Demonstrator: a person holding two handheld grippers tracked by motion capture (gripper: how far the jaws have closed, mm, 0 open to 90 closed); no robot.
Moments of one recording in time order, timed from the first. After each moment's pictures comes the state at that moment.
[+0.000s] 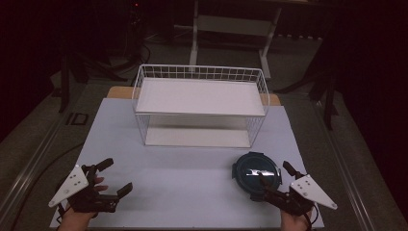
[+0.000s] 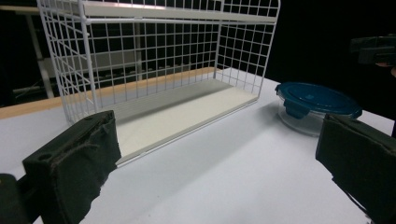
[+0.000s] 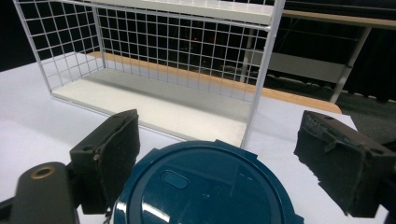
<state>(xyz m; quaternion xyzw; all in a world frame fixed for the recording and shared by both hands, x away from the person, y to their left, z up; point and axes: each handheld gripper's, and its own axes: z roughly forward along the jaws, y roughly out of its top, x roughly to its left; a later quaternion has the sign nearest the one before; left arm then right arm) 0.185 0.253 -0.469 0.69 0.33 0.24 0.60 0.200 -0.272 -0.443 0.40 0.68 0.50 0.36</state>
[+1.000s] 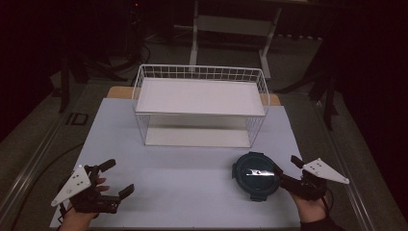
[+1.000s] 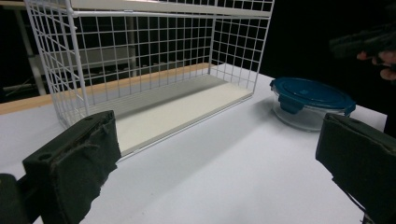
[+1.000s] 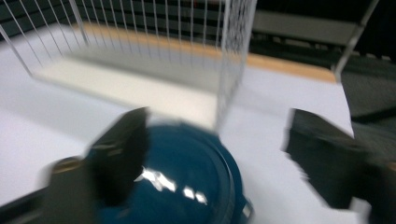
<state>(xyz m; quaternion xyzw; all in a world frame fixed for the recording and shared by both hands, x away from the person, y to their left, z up) 0.186 0.250 -0.471 0.69 0.33 0.22 0.60 0.240 -0.320 -0.441 0.45 0.72 0.44 0.30</state>
